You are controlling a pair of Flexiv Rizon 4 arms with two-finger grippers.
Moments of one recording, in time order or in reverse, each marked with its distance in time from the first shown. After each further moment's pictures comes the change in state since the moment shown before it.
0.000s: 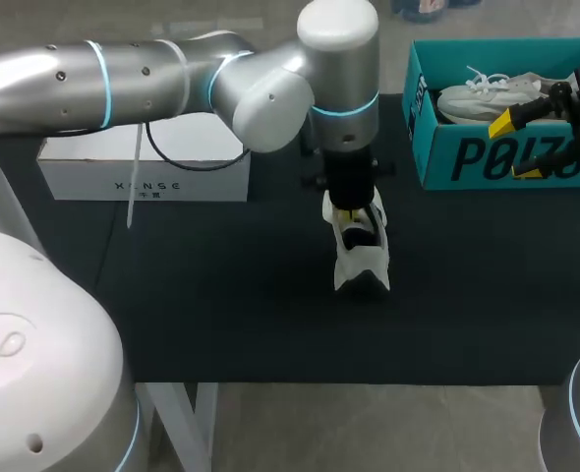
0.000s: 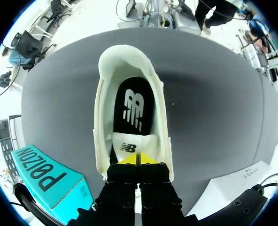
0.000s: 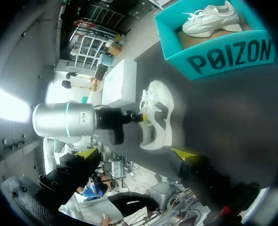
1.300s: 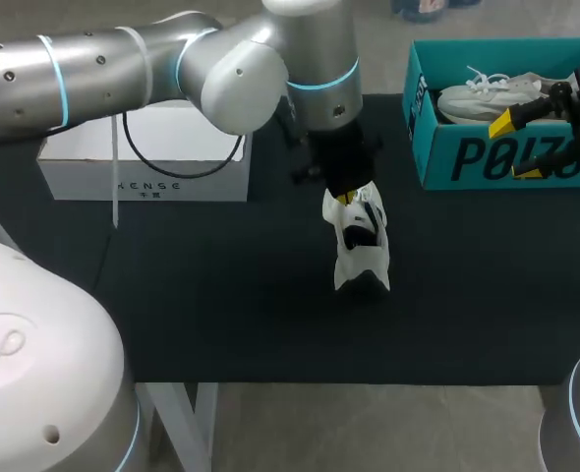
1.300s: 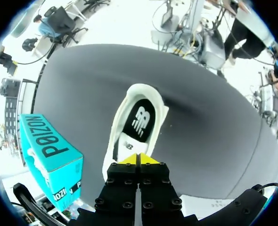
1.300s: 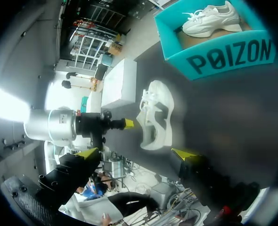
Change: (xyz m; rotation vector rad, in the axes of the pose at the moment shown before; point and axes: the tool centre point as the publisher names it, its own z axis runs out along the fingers) left arm 0.012 -0.022 -0.060 0.031 -0.062 -0.358; right arm 0.000 0.000 0.000 0.000 0.000 0.000
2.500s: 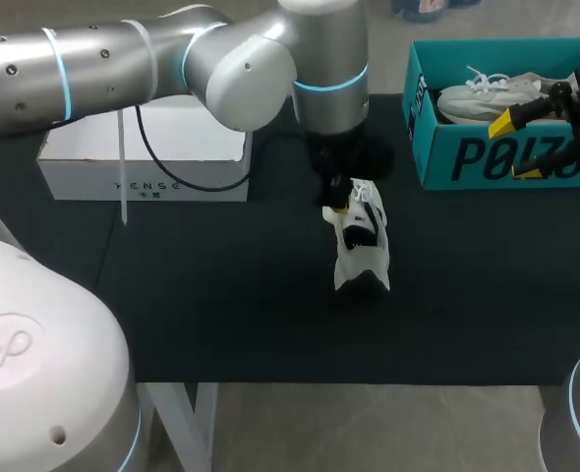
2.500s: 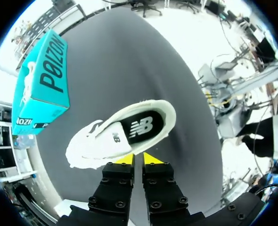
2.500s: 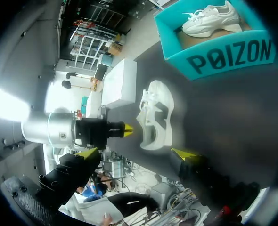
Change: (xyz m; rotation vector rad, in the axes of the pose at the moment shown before) left arm 0.024 -0.020 -0.005 -0.004 0.081 -0.793; right arm 0.000 0.000 0.000 0.000 0.000 0.000
